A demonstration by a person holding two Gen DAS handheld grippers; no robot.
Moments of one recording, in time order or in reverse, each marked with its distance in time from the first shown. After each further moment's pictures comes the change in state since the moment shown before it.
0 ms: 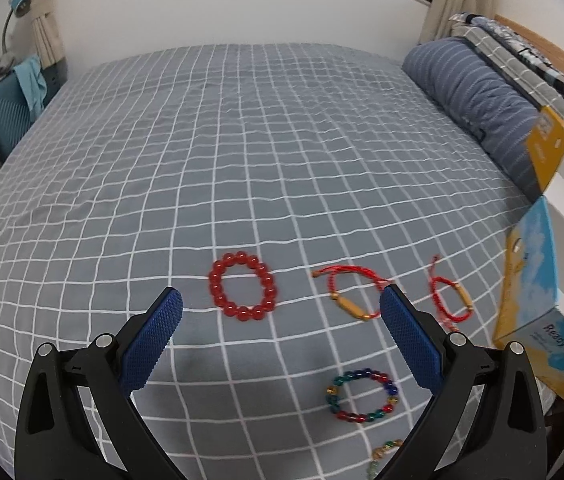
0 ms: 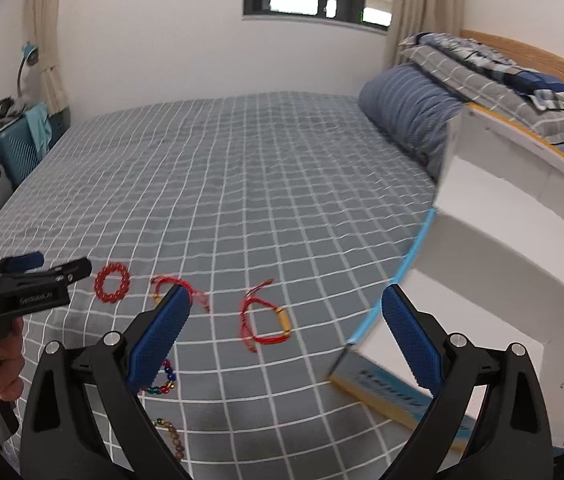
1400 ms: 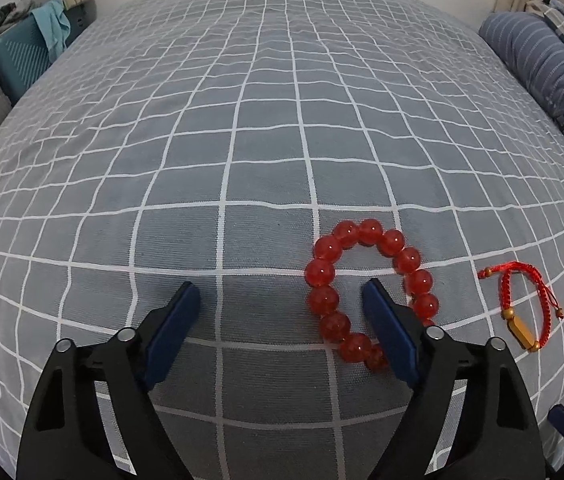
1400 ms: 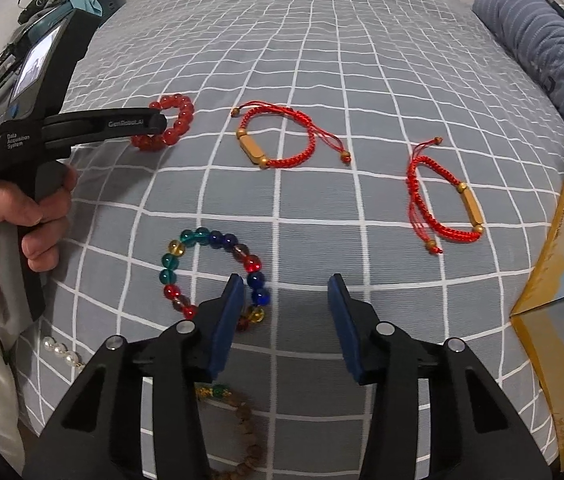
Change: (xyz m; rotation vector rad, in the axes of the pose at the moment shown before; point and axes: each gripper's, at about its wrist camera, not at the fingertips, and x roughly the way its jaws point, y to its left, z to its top) left arm 0.132 0.073 -0.011 -0.086 0.156 0.139; right arm 0.118 0.091 -0.077 -0.154 0.393 0.222
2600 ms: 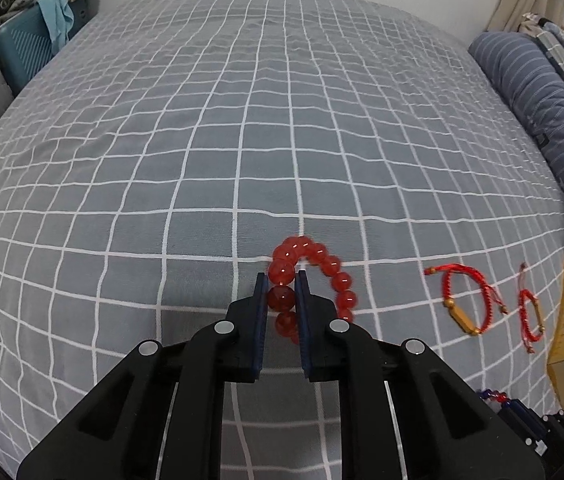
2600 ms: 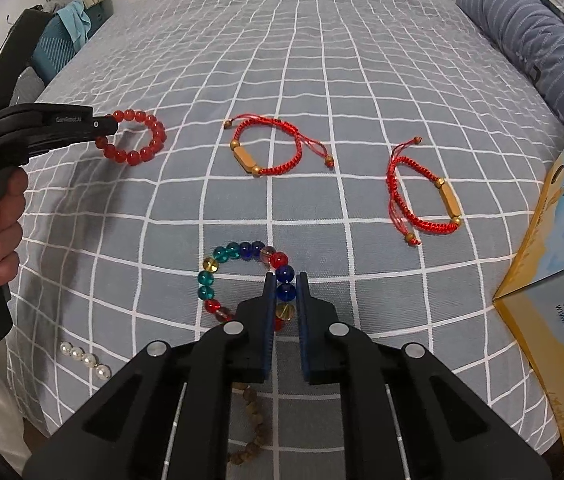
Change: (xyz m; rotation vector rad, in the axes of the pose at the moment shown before) left arm -0.055 0.006 0.001 -0.045 0.004 -0.079; right arm -0.025 -0.009 0.003 0.046 -0.011 -0.006
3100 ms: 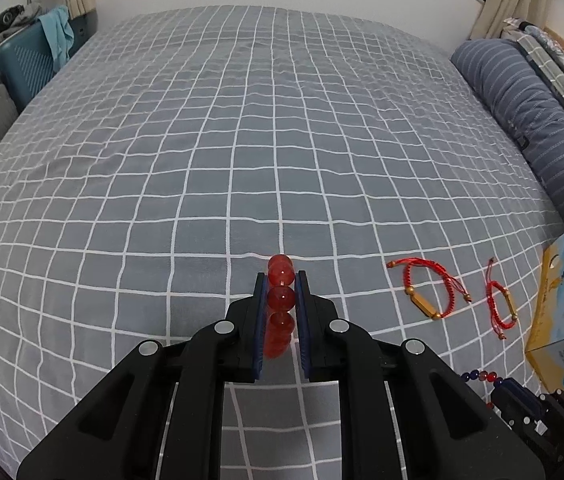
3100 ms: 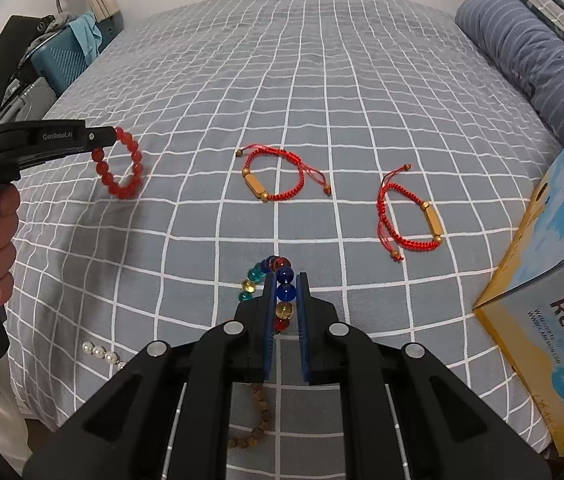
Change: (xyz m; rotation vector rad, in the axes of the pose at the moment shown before) left arm -0.046 -0.011 -0.008 0.024 -0.050 -0.015; right arm -0.031 0.000 0.004 -0.012 -0.069 0.009
